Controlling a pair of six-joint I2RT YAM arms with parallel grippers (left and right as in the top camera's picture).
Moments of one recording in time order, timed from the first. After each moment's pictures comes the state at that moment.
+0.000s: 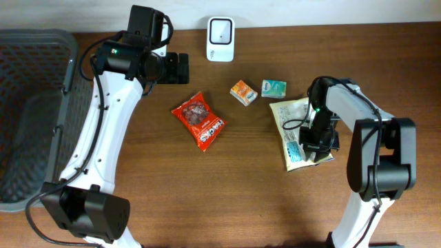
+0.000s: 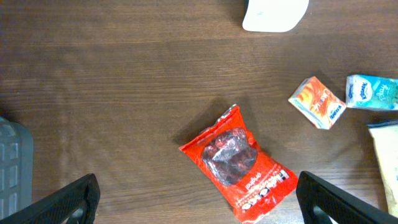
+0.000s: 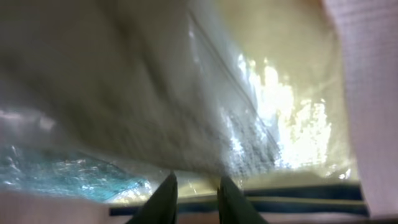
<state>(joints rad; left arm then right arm) -0.23 1.84 1.93 -1.12 -0.05 -0.18 0.01 2.05 1.36 -1.24 -0.07 0.24</state>
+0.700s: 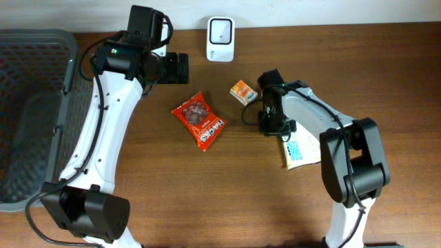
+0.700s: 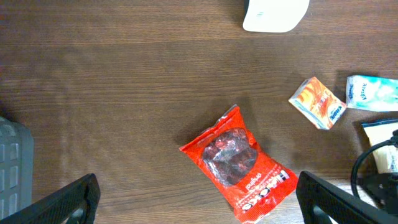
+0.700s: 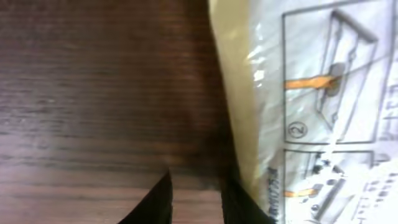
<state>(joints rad) -0.23 1.84 1.93 -1.12 -0.05 -0.18 0.30 2.07 1.42 -0.88 0.05 0.33</state>
